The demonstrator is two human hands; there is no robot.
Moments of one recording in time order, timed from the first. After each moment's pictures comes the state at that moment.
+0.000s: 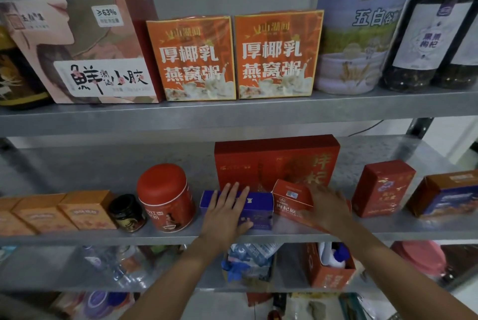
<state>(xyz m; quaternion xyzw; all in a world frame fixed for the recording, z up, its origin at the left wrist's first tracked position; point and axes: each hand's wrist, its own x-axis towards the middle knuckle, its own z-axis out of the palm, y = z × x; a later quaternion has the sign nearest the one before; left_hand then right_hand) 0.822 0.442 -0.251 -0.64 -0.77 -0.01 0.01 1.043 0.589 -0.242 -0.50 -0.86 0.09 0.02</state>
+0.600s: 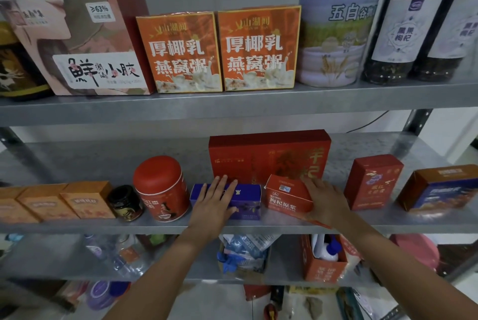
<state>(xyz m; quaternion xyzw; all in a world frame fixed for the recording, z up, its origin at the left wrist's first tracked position) 0.817 0.438 -0.262 -0.63 -0.77 -0.04 0.05 1.067 0.594 -0.243 -0.44 -0.89 0.06 0.00</state>
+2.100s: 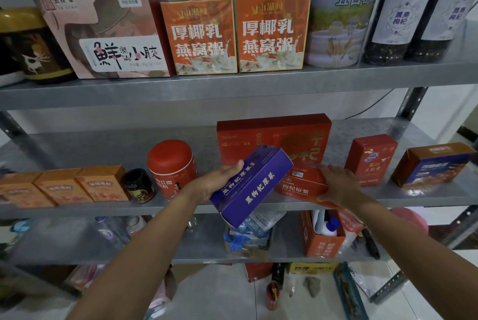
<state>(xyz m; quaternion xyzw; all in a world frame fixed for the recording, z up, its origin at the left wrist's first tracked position) 0.813 0.424 -0.189 -0.39 -0.64 -0.36 -0.56 1.093 0.583 -0.246 -0.47 -0.88 0.03 0.00</state>
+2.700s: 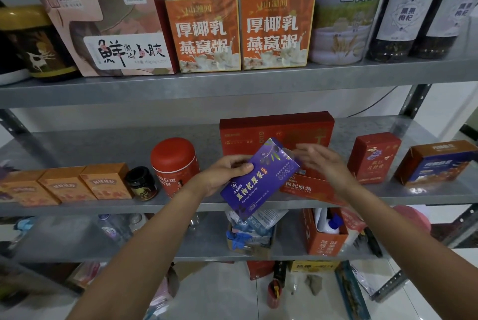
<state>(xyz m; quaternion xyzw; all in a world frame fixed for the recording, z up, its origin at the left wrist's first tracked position) 0.817 0.424 -0.181 -0.42 -0.56 -0.44 -0.57 1.063 0.531 -0.183 -0.33 -0.72 0.51 0.33</state>
